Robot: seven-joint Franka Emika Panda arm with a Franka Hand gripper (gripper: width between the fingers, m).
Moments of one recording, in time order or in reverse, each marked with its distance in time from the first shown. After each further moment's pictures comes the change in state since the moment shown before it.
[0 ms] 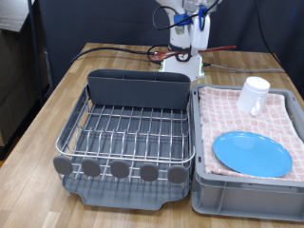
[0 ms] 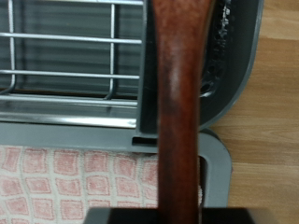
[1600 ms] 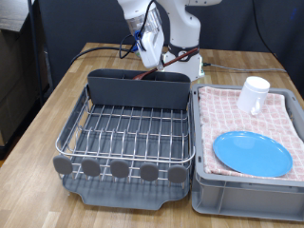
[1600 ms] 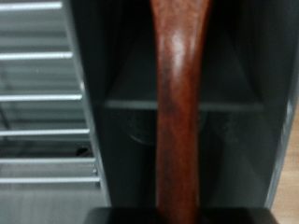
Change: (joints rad) arm 0.031 0.196 -0.463 0.006 0.287 0.096 -0.541
